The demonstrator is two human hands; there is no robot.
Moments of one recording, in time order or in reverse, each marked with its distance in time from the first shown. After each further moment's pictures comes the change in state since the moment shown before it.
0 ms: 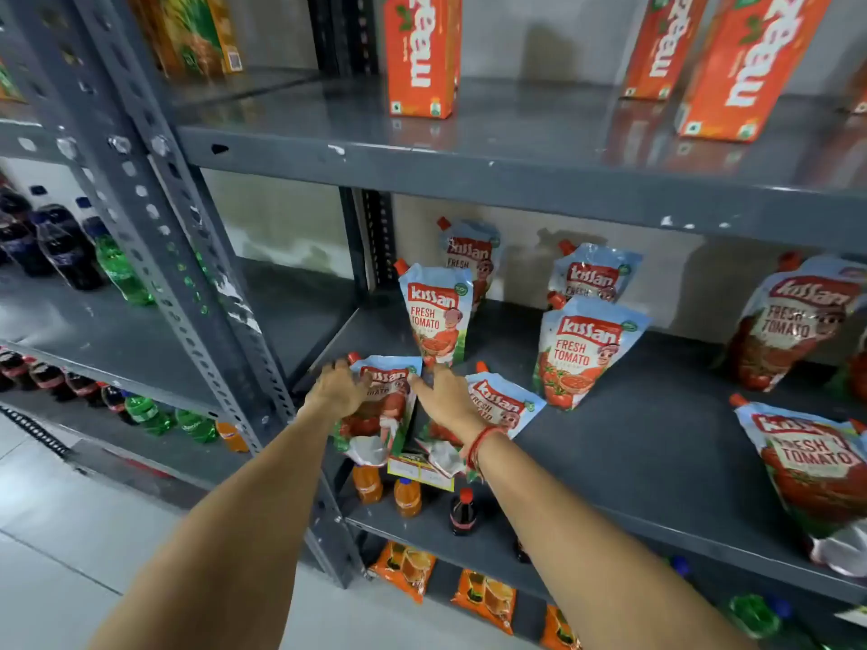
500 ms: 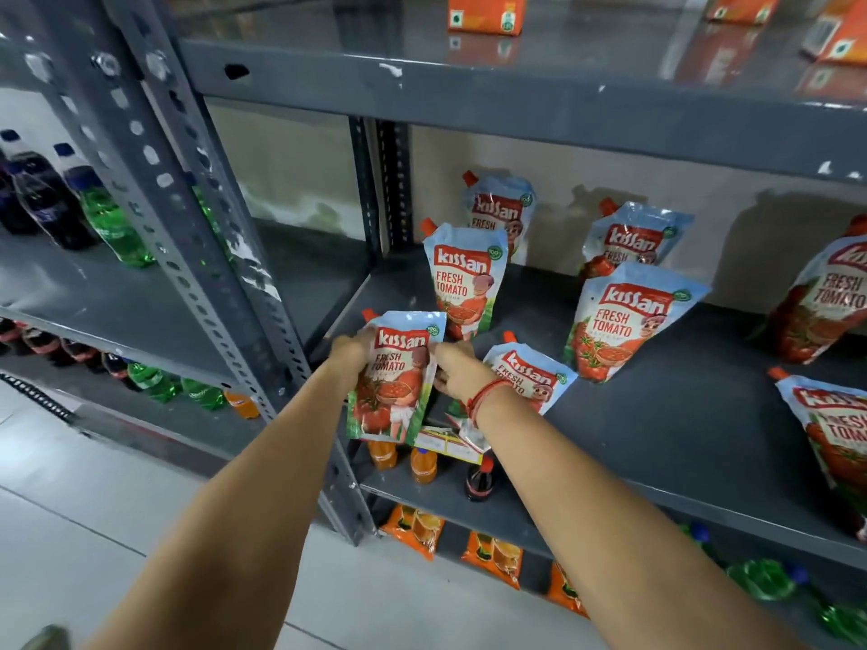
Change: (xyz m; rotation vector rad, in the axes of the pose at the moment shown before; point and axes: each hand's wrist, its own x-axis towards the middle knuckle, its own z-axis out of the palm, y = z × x) left_hand 0.037 -0.019 0.003 -0.865 -0.099 -0.339; right_hand 0.046 -0.013 0.043 0.754 0.012 0.577
